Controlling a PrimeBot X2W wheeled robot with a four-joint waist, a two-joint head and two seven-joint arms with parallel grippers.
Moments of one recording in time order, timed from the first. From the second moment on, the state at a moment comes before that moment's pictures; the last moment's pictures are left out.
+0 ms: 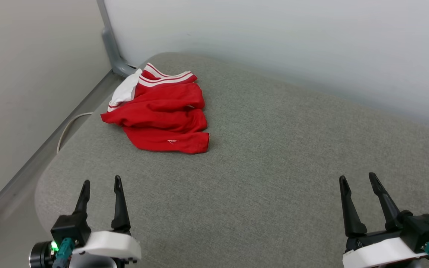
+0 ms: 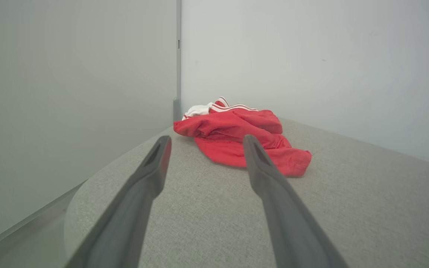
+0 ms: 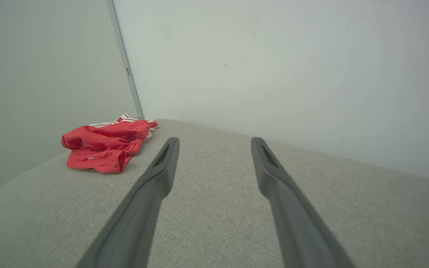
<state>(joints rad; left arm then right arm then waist) -0.01 0.05 0.00 0.12 -0.16 0.07 -0.26 0.03 -0.05 0.00 0.06 0.14 0.13 -0.26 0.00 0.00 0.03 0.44</state>
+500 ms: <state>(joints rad) -0.41 0.11 0.20 0.17 -0.16 -0.06 -0.26 -0.07 -0.05 -0.01 -0.02 0.03 0.13 -0.26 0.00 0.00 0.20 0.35</state>
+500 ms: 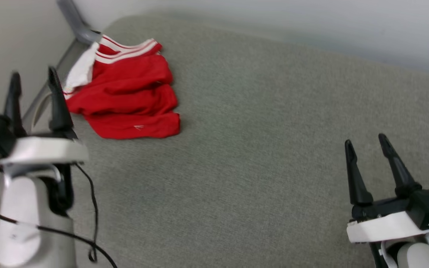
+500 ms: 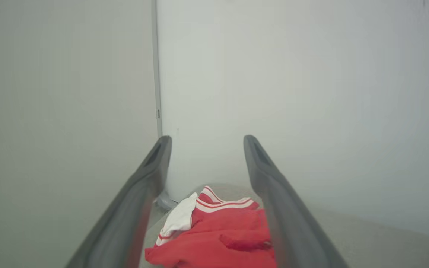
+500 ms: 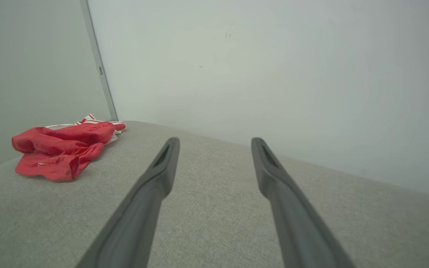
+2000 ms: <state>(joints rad) -1.05 0.57 -0.15 0.86 -0.76 -0.13 0.73 -0.23 -0.06 -0.02 -0.24 -0.10 0.13 -0.26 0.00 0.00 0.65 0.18</state>
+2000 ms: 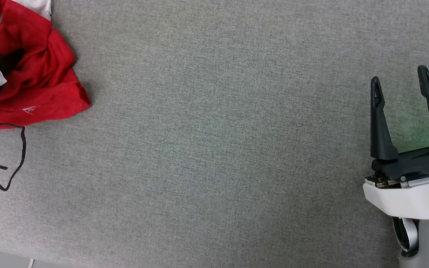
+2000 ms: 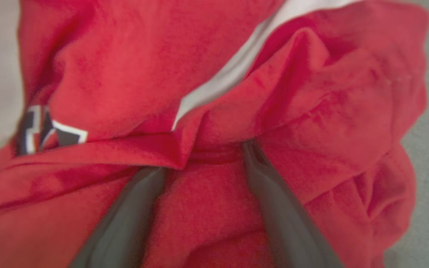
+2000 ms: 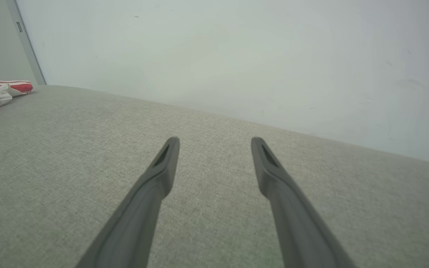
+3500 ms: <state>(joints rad) -1.20 0.33 -1.12 0.21 -0.73 -0.13 0.33 -0.15 -0.05 -0.10 -0.13 0.12 0.13 -0.26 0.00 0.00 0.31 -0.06</state>
